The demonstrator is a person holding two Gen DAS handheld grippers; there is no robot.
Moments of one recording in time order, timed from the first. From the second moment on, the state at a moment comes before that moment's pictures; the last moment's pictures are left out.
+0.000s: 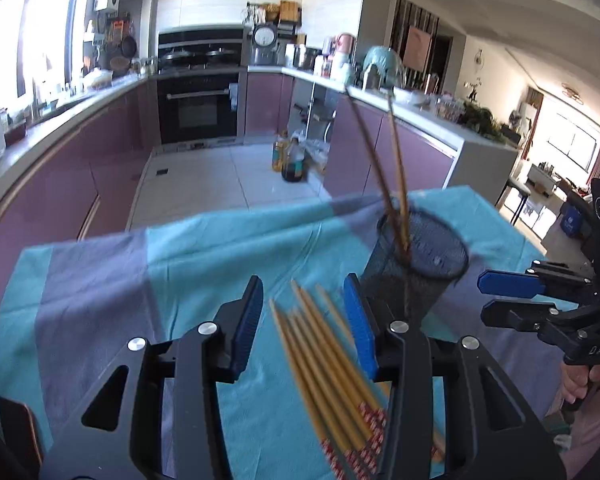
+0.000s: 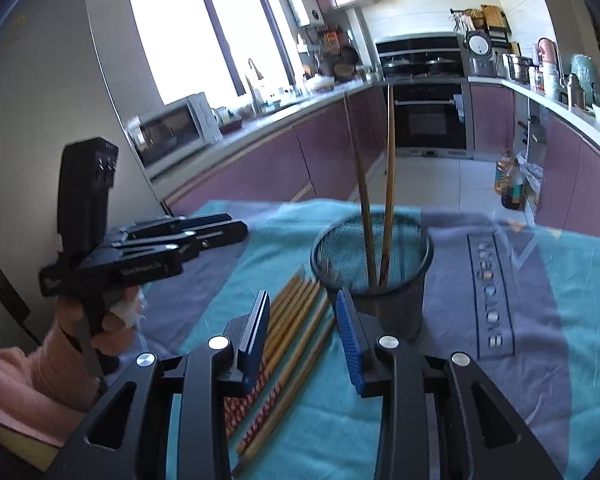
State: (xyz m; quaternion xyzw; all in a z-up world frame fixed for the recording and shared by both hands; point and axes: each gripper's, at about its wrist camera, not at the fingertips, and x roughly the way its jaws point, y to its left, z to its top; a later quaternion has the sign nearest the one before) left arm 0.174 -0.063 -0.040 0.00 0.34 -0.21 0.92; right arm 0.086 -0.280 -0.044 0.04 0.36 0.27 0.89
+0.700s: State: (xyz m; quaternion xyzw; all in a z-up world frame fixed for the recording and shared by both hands) left arm 0.143 -0.067 -0.120 0.04 0.43 -0.20 0.88; right arm 0.099 -0.246 -0.109 0.02 0.43 0.19 0.88
